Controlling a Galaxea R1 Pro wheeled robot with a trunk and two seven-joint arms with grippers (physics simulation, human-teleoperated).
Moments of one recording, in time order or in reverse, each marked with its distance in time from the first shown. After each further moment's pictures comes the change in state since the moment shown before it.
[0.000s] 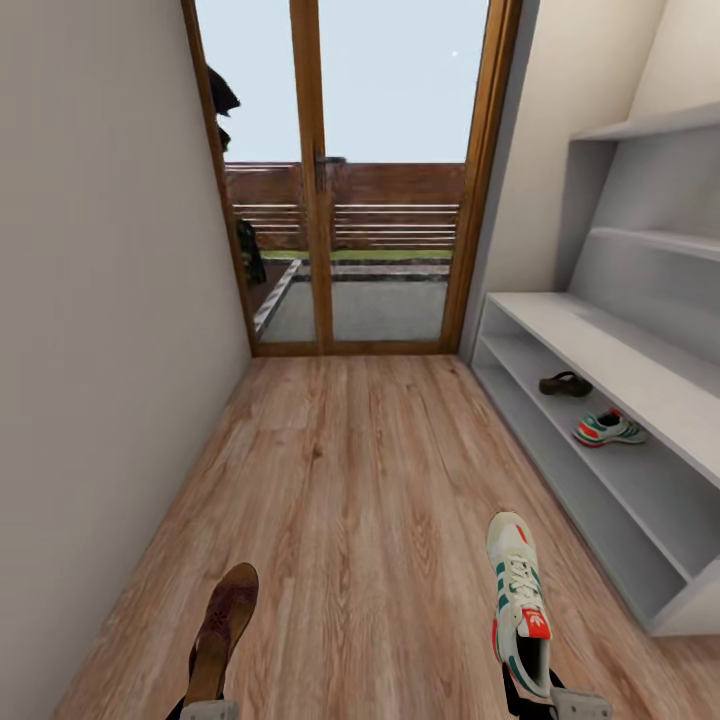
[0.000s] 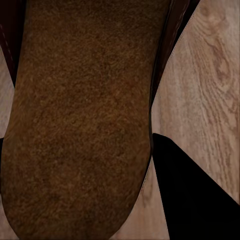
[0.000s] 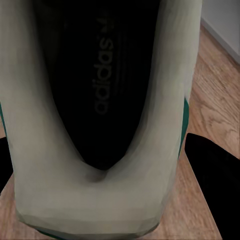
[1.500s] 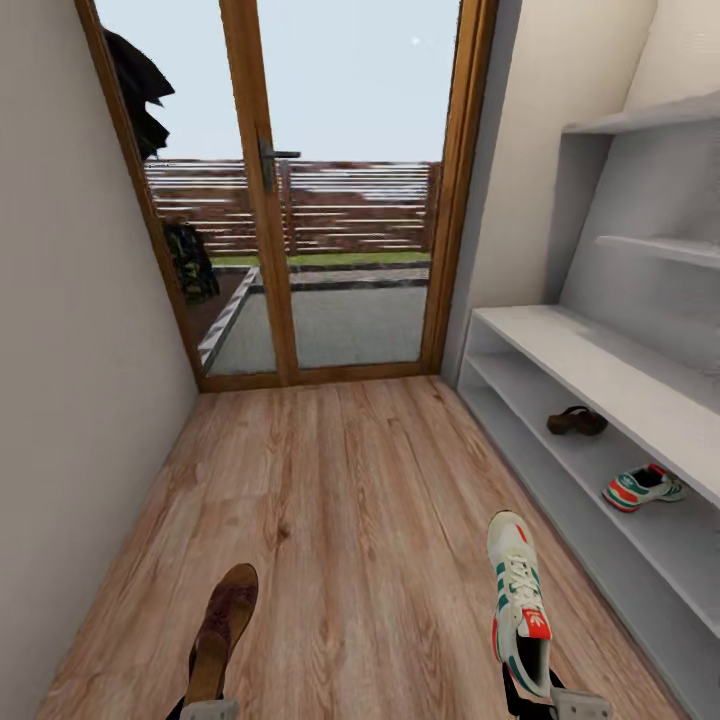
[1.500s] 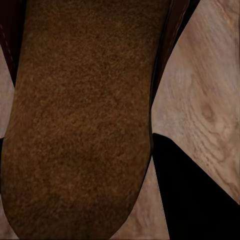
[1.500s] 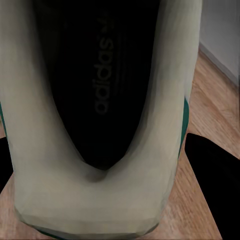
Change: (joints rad) left arm 0.000 0.000 0.000 0.000 0.001 0.000 0.000; right arm 0.000 0.000 0.000 0.001 0.000 -0.001 0.000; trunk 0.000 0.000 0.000
